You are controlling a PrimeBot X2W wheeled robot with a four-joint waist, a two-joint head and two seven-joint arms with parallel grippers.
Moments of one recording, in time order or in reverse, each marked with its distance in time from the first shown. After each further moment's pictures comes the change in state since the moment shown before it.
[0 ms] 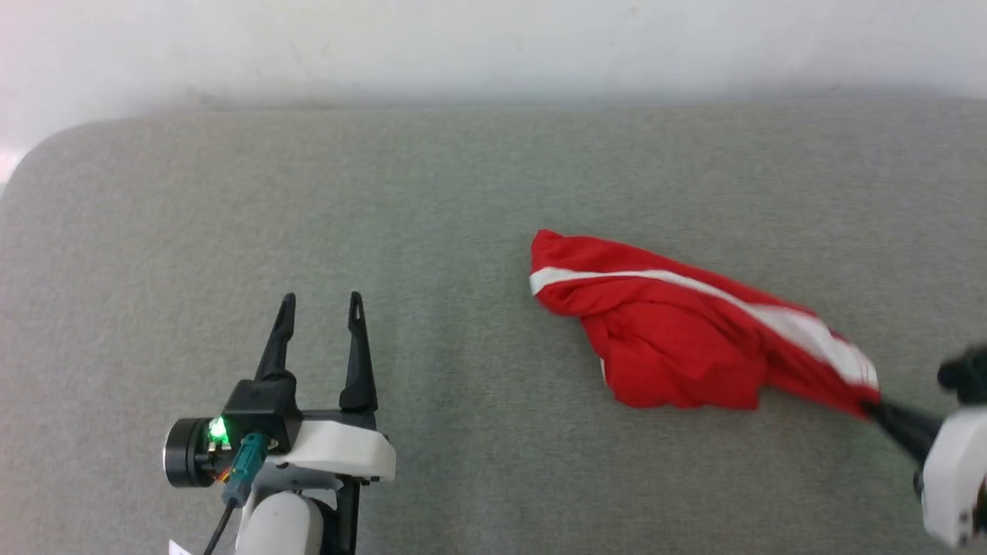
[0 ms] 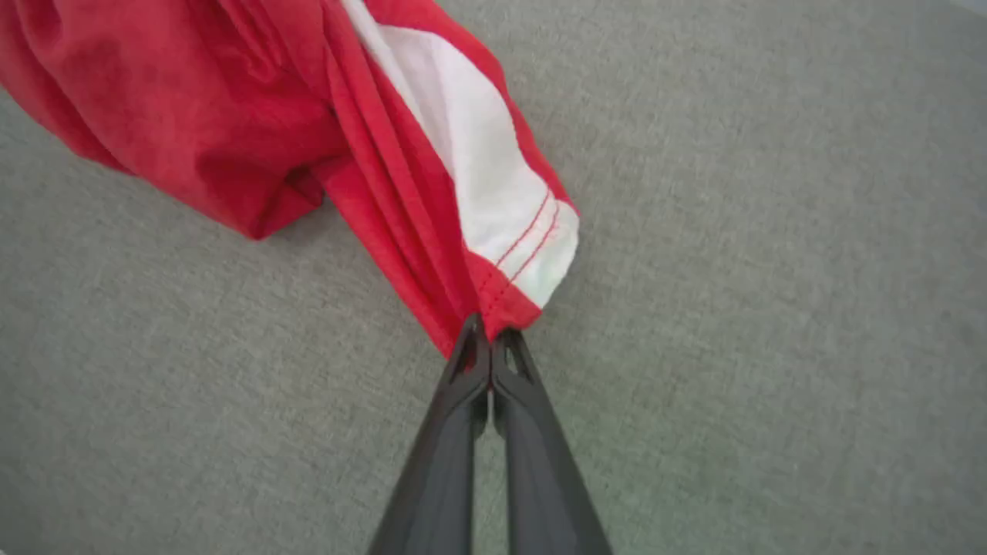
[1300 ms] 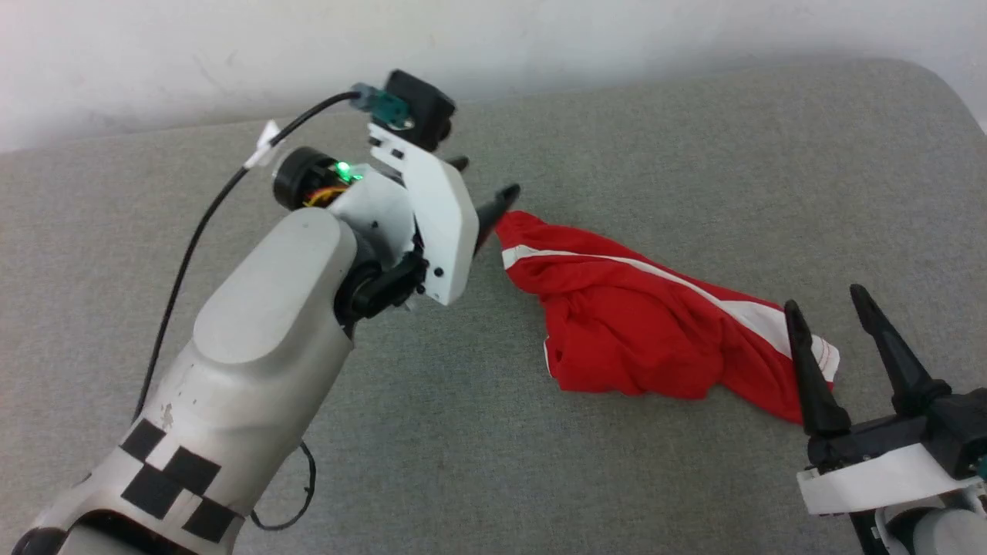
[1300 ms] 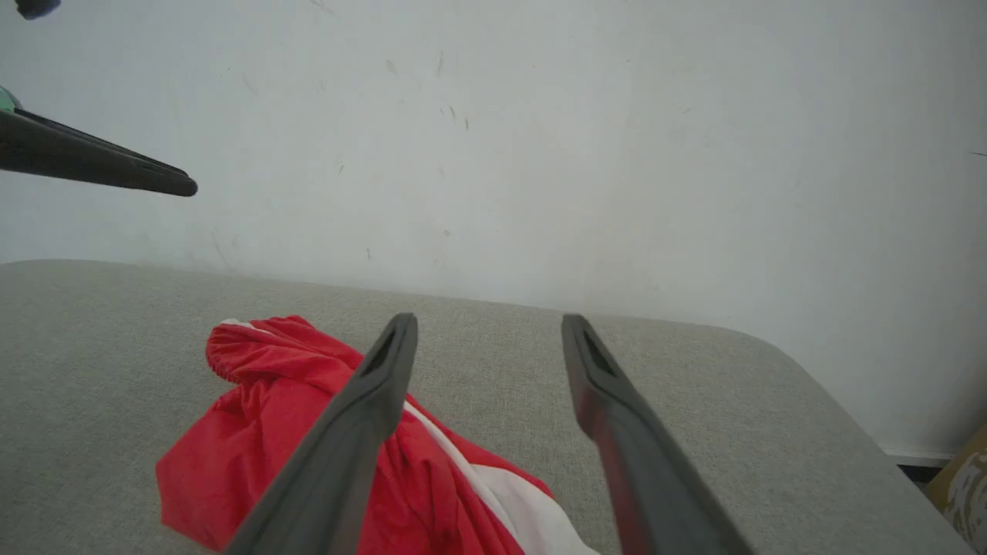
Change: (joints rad) left arm -0.760 0.206 -0.515 0.346 -0.556 -0.268 0.690; right arm 0.545 0.728 -1.045 -0.464 -0.882 0.000 -0.149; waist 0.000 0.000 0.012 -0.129
